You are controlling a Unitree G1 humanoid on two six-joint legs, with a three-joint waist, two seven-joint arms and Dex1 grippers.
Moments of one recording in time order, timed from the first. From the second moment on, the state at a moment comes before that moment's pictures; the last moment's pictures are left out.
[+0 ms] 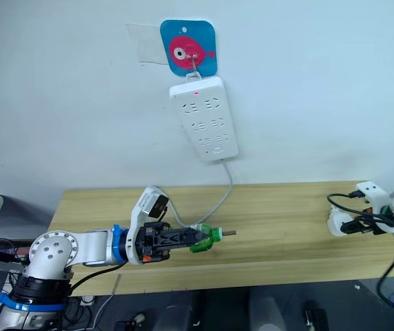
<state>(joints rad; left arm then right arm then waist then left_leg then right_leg) -0.27 0.62 0.00 -0.15 -1.68 1.28 -0.53 -0.65 -1.01 0.24 0.68 0.02 0.89 1.07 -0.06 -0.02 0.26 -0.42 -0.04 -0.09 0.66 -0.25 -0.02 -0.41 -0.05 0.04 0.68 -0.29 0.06</state>
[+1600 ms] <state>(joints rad) -0.28 0.20 -0.28 -0.36 -0.51 0.39 -0.66 -0.02 -0.18 -0.17 -0.69 1.94 0.59 -0.61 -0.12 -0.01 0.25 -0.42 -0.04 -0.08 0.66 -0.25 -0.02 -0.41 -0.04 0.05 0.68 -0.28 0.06</state>
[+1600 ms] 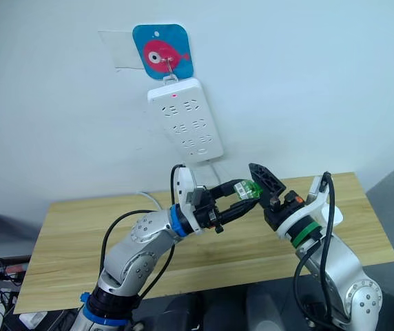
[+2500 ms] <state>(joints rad) -0.28 0.20 -0.27 -0.36 -0.51 0.40 -0.67 -0.01 -0.32 -0.05 -0.71 1.92 0.43 -0.55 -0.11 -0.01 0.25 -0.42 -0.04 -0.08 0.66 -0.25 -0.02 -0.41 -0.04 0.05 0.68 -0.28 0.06</state>
